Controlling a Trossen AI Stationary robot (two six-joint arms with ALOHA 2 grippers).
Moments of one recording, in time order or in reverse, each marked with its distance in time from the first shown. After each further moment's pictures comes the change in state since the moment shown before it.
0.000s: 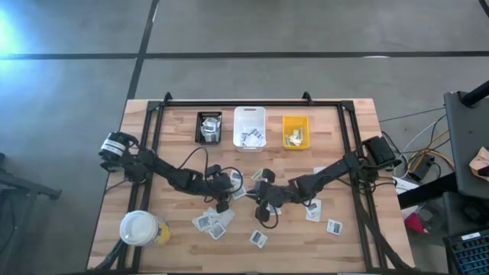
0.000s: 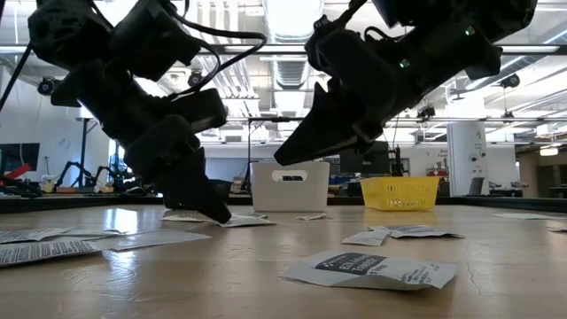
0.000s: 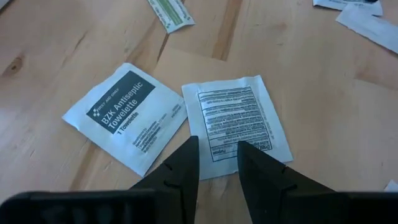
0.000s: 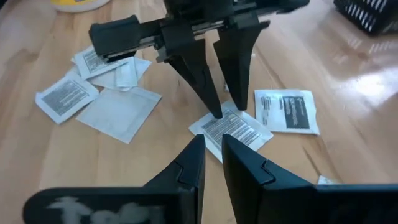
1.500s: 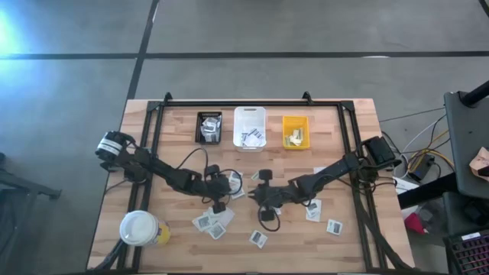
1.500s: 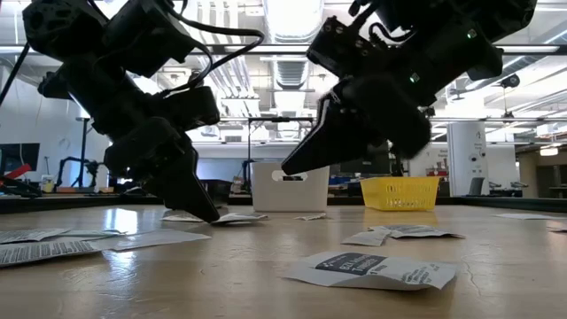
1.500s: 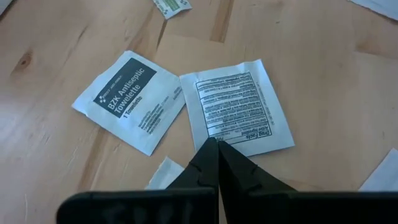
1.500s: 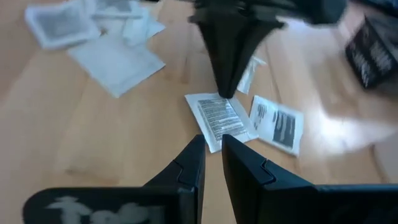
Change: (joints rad) left arm -0.011 -0.034 0.002 -0.093 -0.009 0.038; right arm 0.000 0.000 0.002 -0.045 -0.014 -0.372
